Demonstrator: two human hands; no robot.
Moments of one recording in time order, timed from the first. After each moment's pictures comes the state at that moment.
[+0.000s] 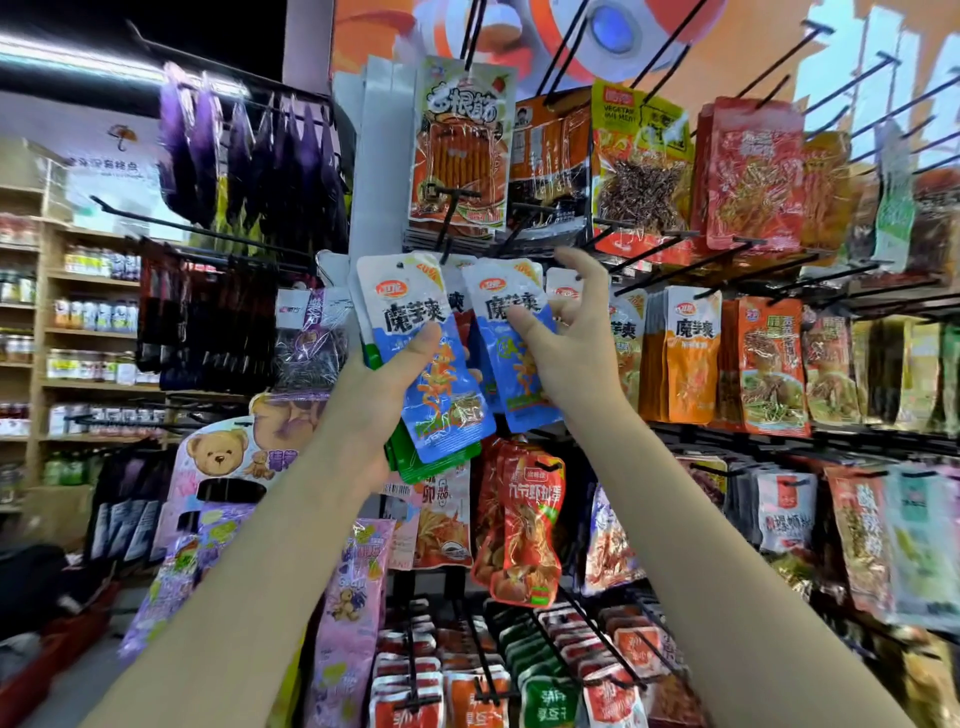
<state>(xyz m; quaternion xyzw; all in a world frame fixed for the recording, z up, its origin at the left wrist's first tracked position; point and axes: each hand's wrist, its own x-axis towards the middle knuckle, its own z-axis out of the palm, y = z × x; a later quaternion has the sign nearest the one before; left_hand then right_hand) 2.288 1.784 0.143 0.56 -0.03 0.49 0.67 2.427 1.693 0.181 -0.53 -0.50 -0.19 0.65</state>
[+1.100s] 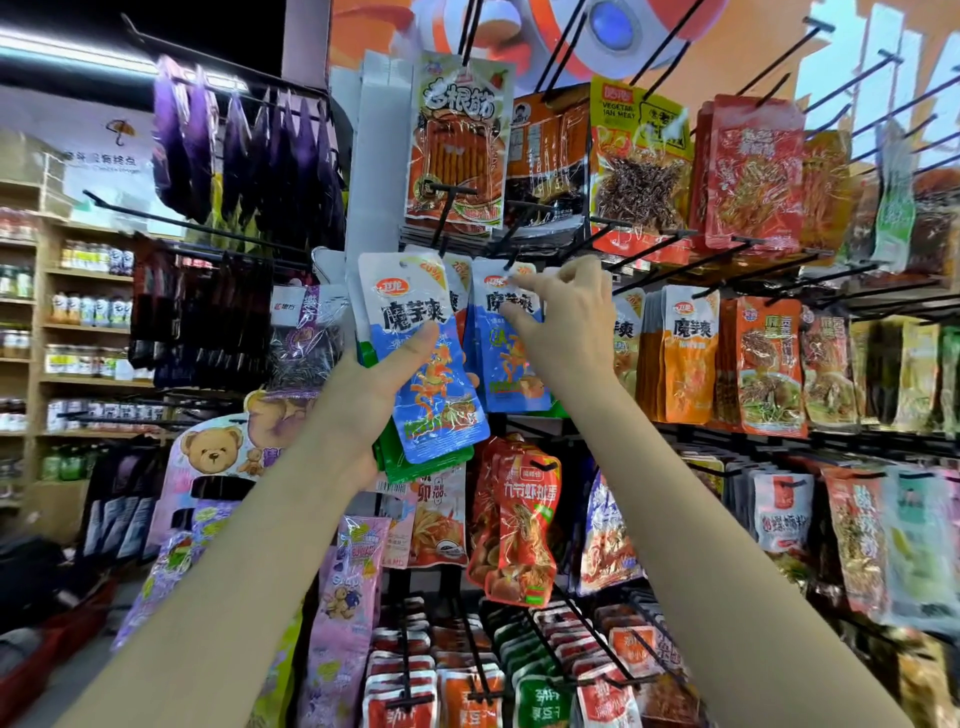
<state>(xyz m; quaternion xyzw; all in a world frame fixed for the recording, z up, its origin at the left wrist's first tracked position) 2.286 1.785 0.144 0.57 -0.01 0.46 0.68 2.453 1.712 0.199 -0.69 -0.43 -0.42 0.41</state>
